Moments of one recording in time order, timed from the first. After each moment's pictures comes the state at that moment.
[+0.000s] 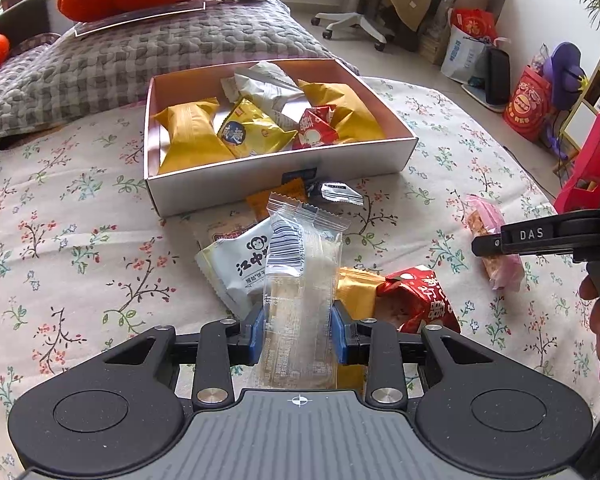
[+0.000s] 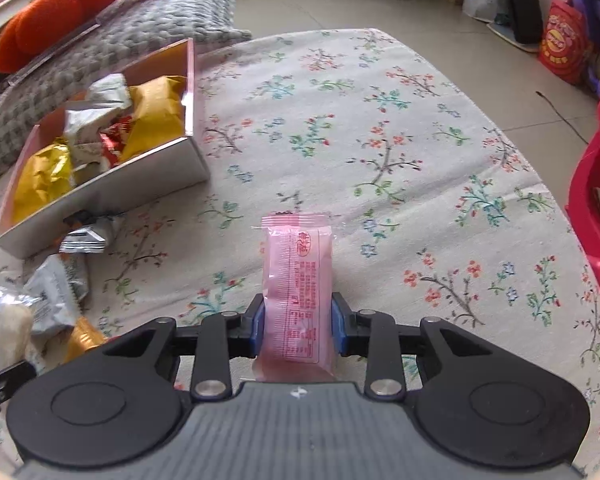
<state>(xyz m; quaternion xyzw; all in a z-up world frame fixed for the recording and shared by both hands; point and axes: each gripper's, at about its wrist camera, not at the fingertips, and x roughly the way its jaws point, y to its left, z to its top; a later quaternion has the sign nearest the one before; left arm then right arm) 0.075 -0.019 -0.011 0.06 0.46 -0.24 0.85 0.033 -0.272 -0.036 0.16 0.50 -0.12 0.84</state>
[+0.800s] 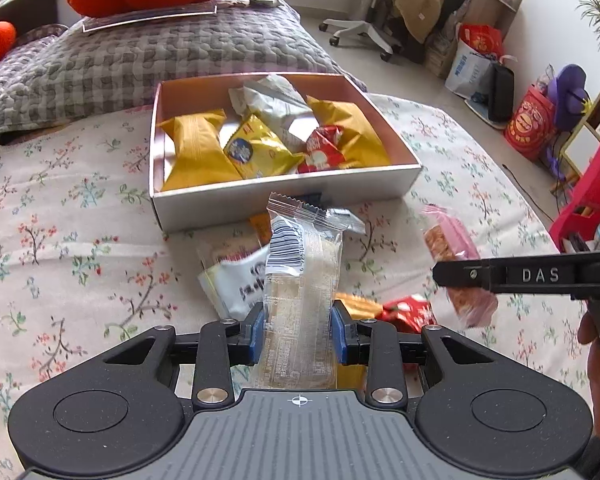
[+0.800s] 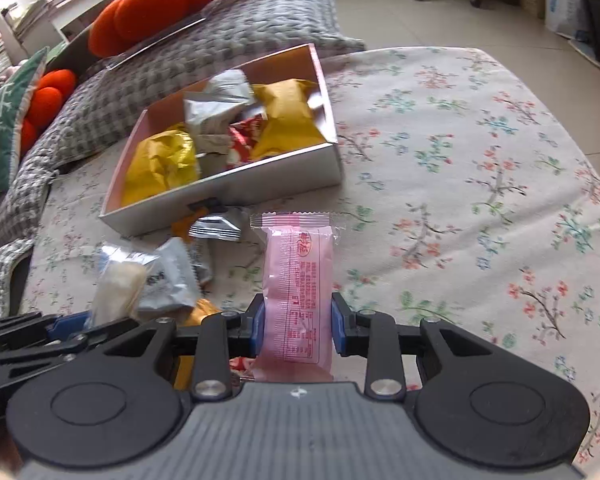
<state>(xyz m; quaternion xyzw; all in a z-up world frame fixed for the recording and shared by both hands) 0.093 -0.018 0.001 0.03 0.47 -0.24 0.85 0.039 -0.235 -0.009 0.18 0.49 0.01 0.85</state>
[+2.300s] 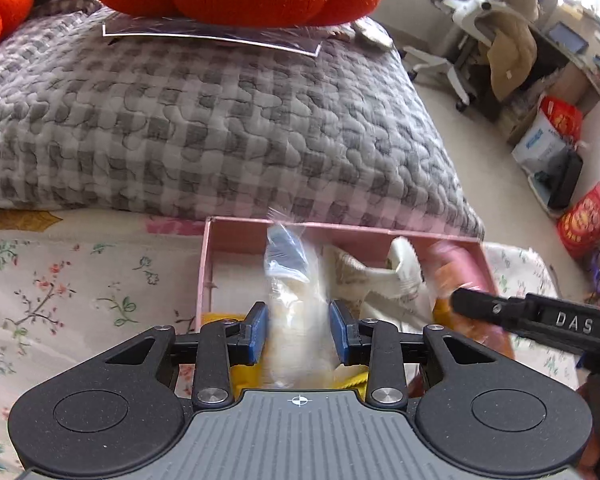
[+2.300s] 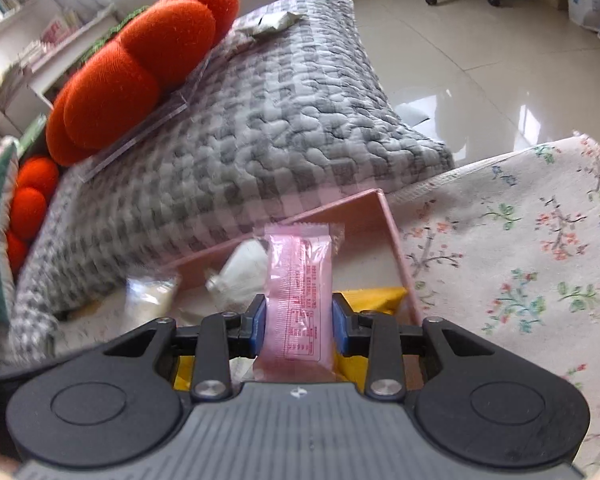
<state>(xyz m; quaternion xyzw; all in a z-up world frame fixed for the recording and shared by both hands) 0.334 -0.018 -0.003 -0.07 0.49 -0.16 0.85 0.238 -0.251 -0.005 0.26 0.46 0.02 0.85</state>
